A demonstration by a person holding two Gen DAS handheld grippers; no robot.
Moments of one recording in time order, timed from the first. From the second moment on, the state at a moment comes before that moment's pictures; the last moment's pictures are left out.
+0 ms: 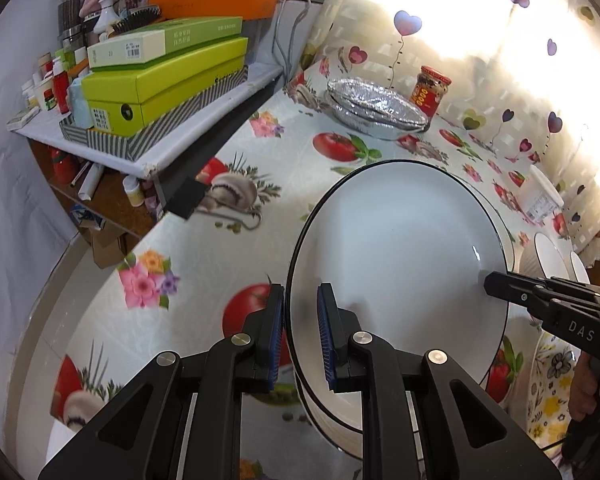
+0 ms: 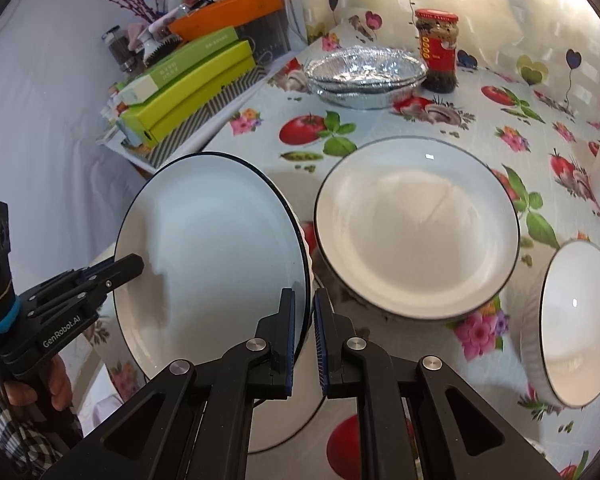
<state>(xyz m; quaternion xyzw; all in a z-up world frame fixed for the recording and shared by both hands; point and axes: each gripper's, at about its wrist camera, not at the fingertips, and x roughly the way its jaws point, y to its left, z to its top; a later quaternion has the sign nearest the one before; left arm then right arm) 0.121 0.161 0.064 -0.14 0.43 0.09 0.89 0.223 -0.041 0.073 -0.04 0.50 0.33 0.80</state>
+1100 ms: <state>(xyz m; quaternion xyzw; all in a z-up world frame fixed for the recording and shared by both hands) 0.112 0.142 0.044 -0.13 0.45 0.08 0.88 0.204 -0.050 0.053 -0.07 0.51 0.31 0.80</state>
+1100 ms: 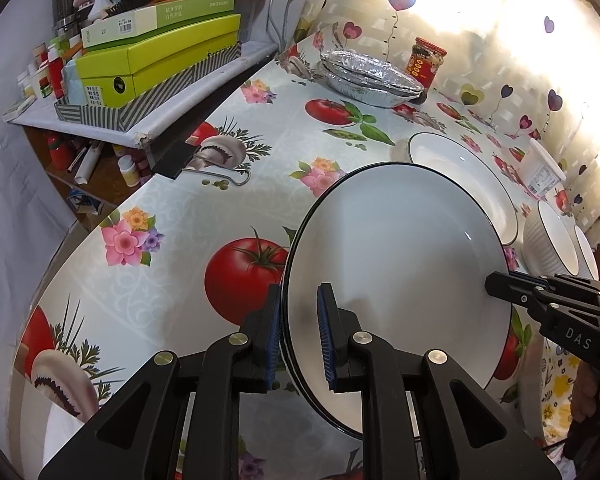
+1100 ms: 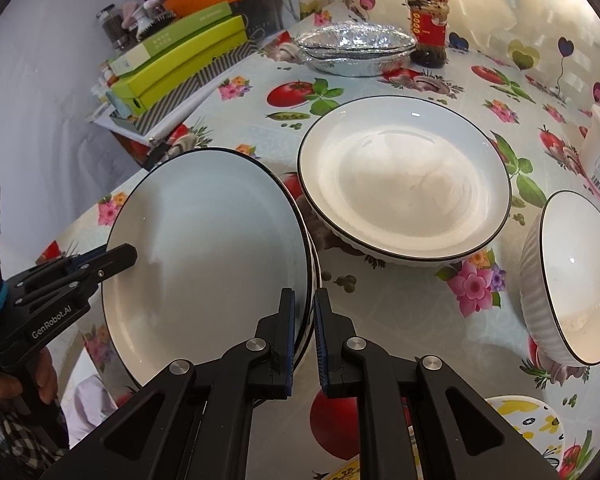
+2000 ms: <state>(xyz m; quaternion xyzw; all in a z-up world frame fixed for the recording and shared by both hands) 0.109 0.139 0.042 -0.13 0.46 0.08 0.87 0.179 -0.031 0.064 -0.10 0.47 0.33 0.81</state>
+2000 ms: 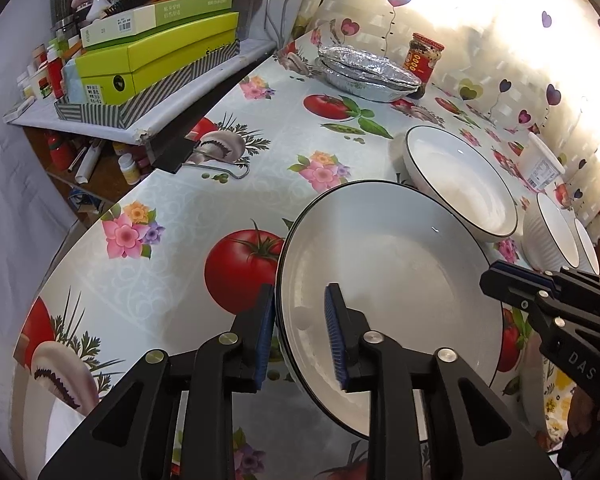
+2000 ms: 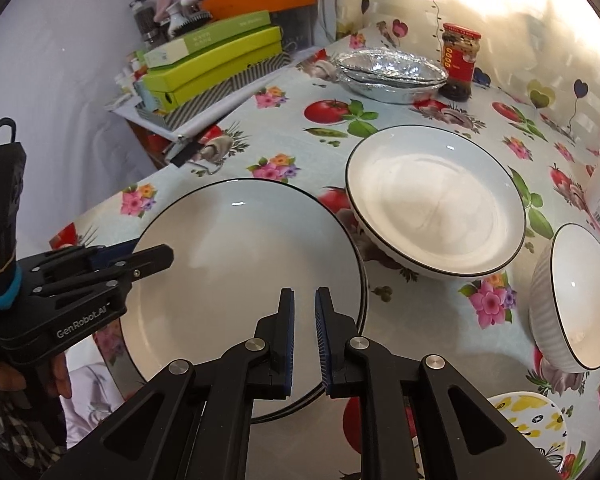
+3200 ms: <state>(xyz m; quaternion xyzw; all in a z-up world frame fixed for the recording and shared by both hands) 0.150 0.136 0.086 -0.11 0.42 0.03 0.90 0.267 -0.108 0.106 -0.05 0.44 0.24 0.86</state>
